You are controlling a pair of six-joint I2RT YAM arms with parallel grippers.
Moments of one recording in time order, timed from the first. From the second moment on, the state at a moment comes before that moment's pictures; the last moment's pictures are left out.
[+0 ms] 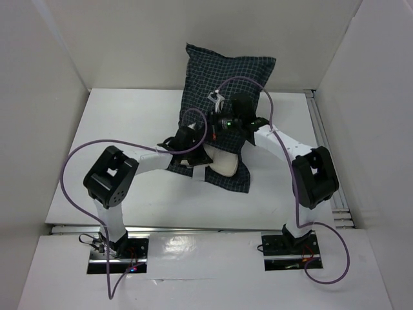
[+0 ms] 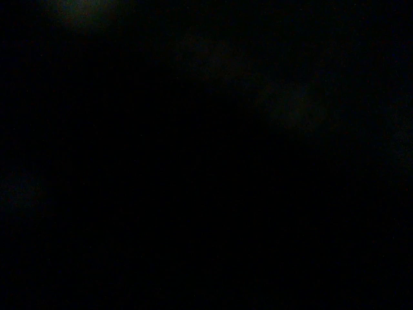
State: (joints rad) left arm -0.58 1.86 1.07 0.02 0.22 -0.83; right arm 0.47 1.75 1.31 -0.01 -0.86 0.44
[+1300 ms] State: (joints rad) left arm -0.67 1.68 1.12 0.01 -0.04 -0.84; right arm 0.75 1.25 0.80 -0.38 -0.18 0.25
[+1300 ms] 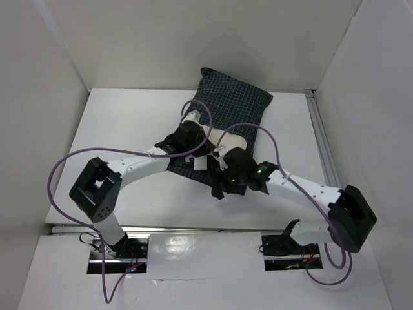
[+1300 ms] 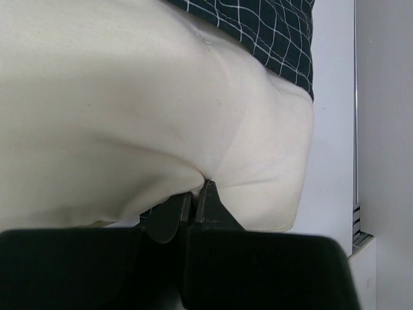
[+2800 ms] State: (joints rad) left arm -0.71 1.88 1.32 -0.15 0.05 -0.89; right arm 0.88 1.14 0.59 0.05 -0.14 0.02
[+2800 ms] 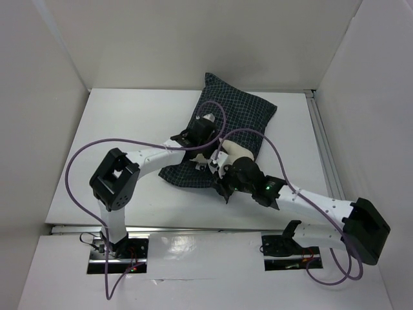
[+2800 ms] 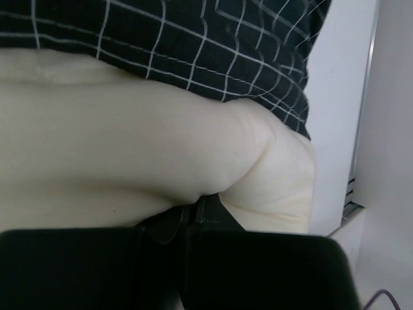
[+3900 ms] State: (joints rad) left arm -0.66 1.52 1.11 -0.49 0.00 -0.79; right arm 0.98 1.10 0.80 -0.24 -0.49 0.03
